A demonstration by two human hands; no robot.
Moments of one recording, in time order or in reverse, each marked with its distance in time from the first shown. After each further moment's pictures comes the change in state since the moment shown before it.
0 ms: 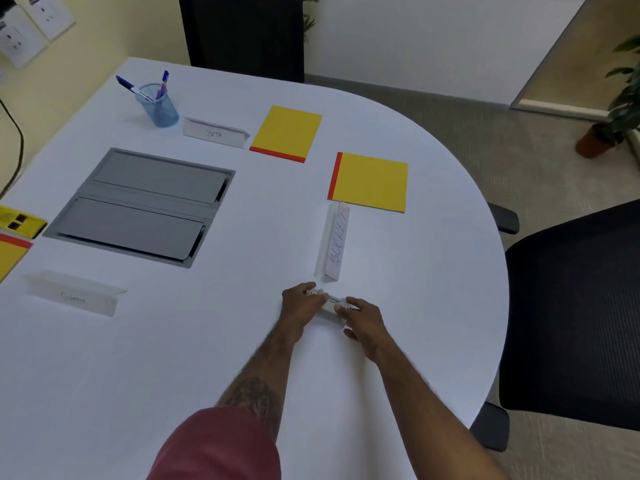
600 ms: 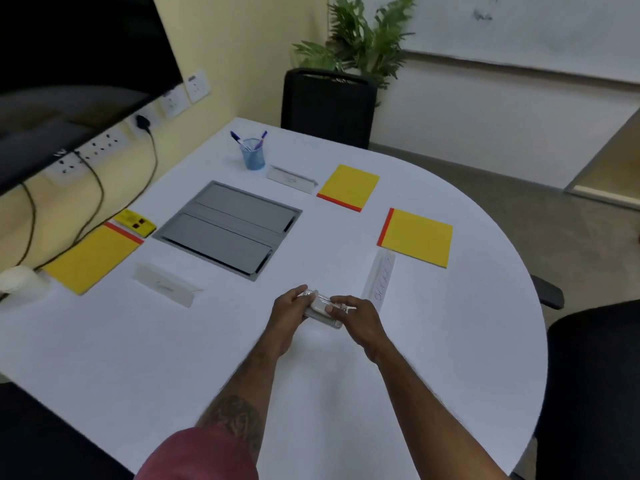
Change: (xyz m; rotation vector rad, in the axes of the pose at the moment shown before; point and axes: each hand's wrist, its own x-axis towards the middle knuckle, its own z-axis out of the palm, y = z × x) left_hand -0.073 0.026 -0.118 -0.410 0.110 0.155; right_hand -0.074 -0.070 0.068 -0.313 -0.259 -0.498
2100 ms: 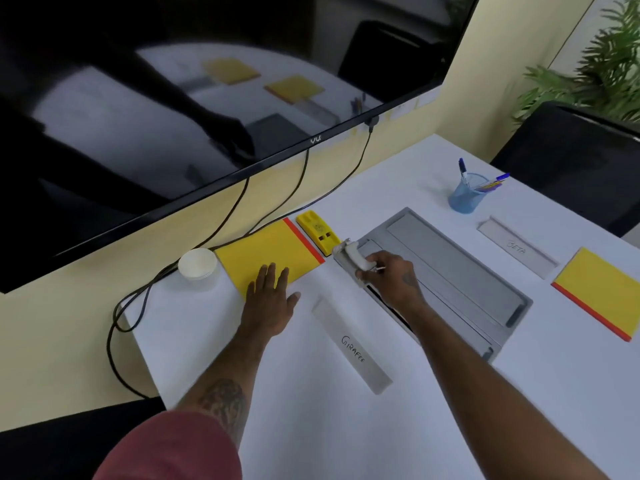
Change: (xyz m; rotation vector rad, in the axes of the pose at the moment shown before) left_hand 0.193 0.010 -0.515 1.235 0.464 0.121; right_hand 0.258 -0.167 0.450 -0.643 -0.179 -0.370
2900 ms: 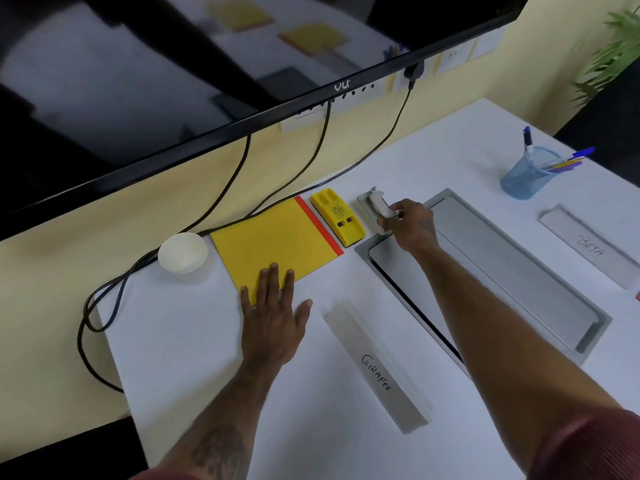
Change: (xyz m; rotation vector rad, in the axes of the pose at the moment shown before) left_hand 0.002 -0.008 0.061 0.144 0.180 -0.086; right_hand 0.163 0.029 0.049 -0.014 0.050 0.054
